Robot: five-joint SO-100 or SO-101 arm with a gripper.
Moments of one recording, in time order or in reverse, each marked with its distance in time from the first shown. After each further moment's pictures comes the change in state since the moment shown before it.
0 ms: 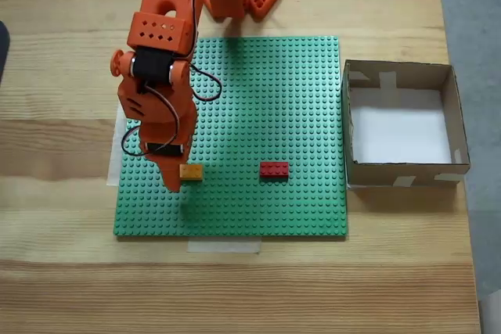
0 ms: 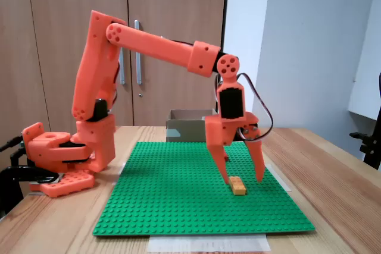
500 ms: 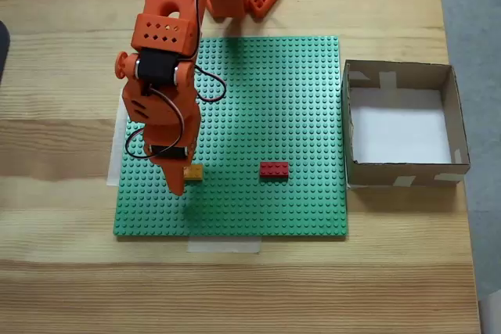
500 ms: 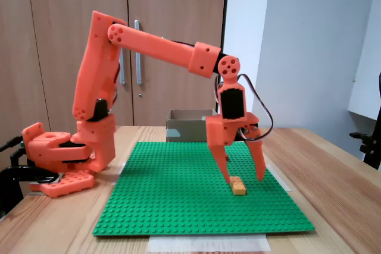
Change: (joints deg) arm -1.1 -0.4 0.0 -0.9 1.8
